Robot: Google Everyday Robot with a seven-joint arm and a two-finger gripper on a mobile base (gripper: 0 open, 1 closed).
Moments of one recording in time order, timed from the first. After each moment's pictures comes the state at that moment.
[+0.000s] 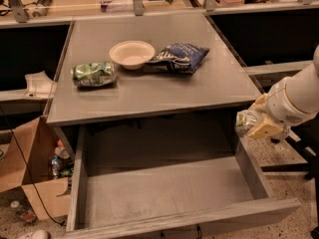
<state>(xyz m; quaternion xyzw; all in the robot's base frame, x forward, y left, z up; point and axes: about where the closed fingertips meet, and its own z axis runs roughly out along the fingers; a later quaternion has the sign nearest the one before) 0.497 -0.264 0.815 -0.60 0.77 -0.04 0.22</state>
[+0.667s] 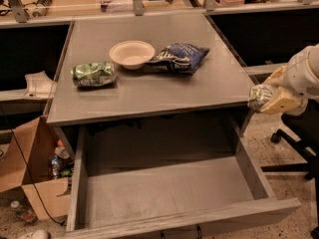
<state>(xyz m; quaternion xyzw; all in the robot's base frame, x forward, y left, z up) 0.526 -0.289 0.875 -0.60 0.76 -0.06 0.25</state>
